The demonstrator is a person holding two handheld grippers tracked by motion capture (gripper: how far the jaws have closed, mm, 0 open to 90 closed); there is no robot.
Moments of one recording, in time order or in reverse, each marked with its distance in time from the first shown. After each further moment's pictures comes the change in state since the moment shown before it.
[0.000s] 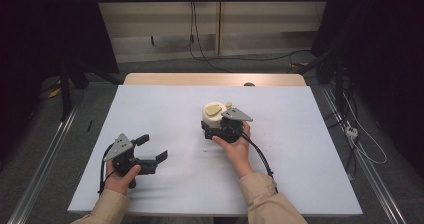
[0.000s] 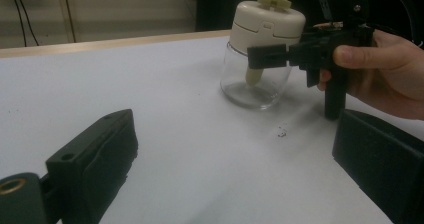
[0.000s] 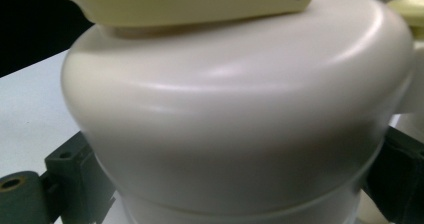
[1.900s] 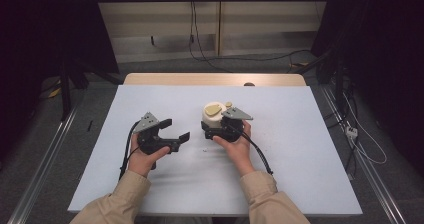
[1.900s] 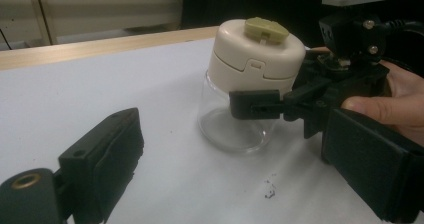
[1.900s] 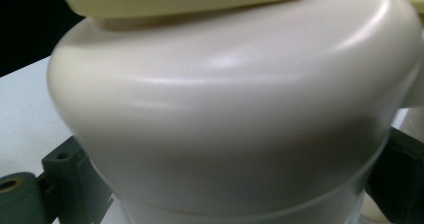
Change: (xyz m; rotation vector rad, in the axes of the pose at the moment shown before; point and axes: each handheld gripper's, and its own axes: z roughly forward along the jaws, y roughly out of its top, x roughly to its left) left arm -0.012 0.044 0.068 0.074 -0.048 -0.025; right arm -0.002 0.000 0.001 0.019 0.019 0.008
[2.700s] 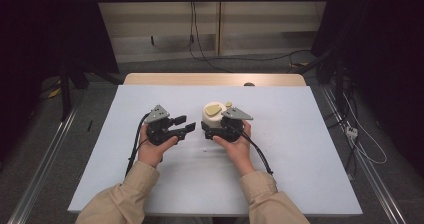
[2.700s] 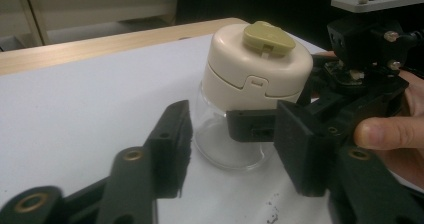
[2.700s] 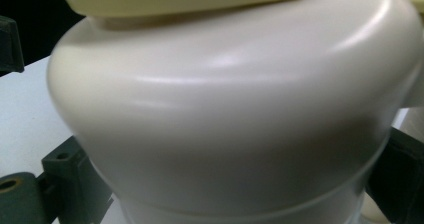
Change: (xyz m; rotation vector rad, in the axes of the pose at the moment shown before) left arm -0.001 0.015 0.026 0.053 -0.019 0.009; right arm 0.000 0.000 0.000 0.001 0.000 -0.001
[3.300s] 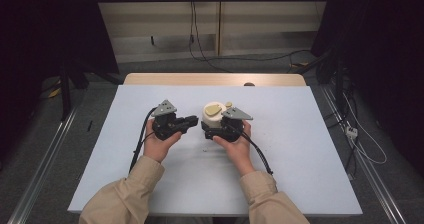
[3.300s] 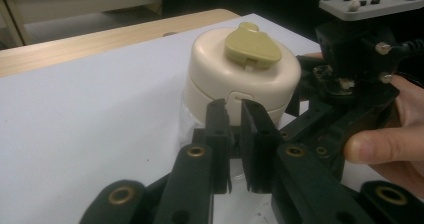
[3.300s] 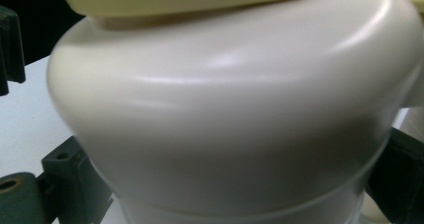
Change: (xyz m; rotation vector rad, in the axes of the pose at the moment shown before) left arm -0.005 0.018 0.014 0.052 -0.050 0.031; right arm 0.000 0.000 0.000 0.001 -0.001 0.000
